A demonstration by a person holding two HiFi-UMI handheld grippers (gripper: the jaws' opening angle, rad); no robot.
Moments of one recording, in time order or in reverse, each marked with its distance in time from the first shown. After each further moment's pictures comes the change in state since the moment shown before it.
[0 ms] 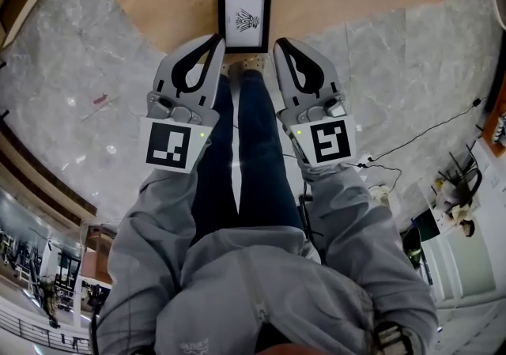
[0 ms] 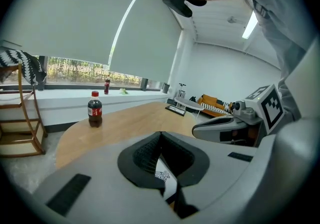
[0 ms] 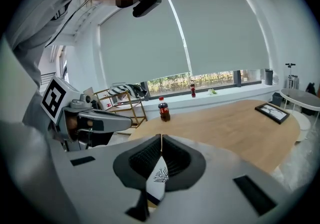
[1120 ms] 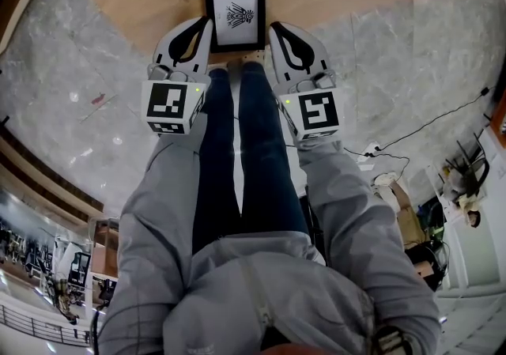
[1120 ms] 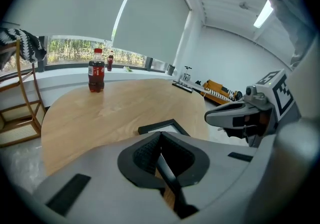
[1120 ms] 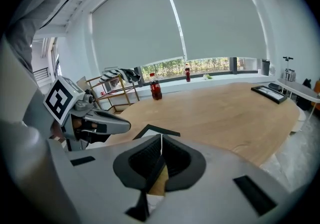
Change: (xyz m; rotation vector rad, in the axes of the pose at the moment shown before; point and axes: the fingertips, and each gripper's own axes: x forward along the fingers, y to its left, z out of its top) left arm 0.069 0.035 -0.125 -0.025 0.199 0.024; right arm 0.034 -0.046 -0.110 0.010 0.169 -0.052
